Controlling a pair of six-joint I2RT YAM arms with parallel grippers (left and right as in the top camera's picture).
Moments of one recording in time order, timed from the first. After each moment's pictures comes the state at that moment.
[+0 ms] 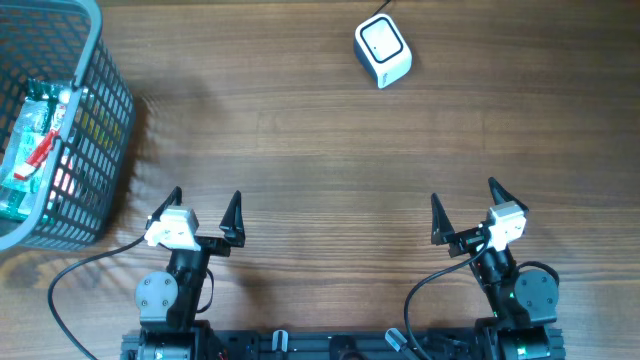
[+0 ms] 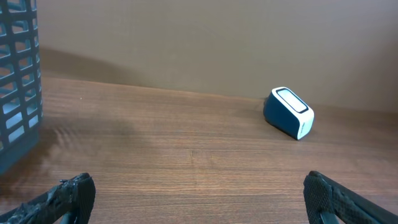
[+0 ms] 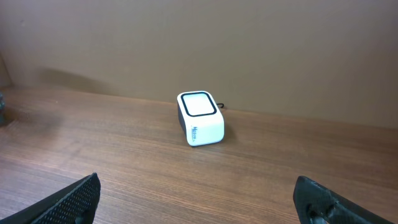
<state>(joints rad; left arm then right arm) -0.01 0.01 0.01 -0.05 0.14 -0.18 0.11 0.01 0.01 0.01 -0.16 -0.01</state>
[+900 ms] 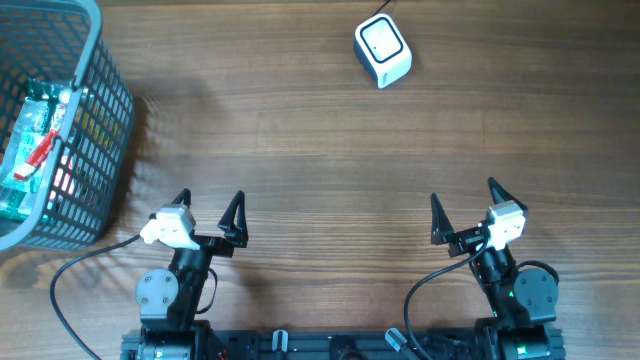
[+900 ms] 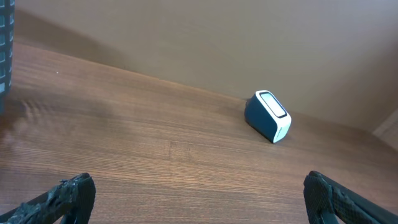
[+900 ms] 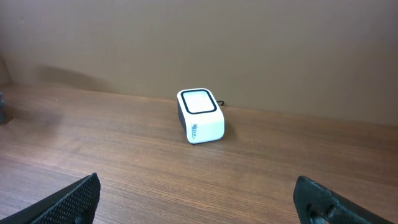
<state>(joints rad) -0.01 0.03 0.01 -0.05 0.19 -0.34 0.11 0.02 0.01 0.01 -0.16 -0.01</state>
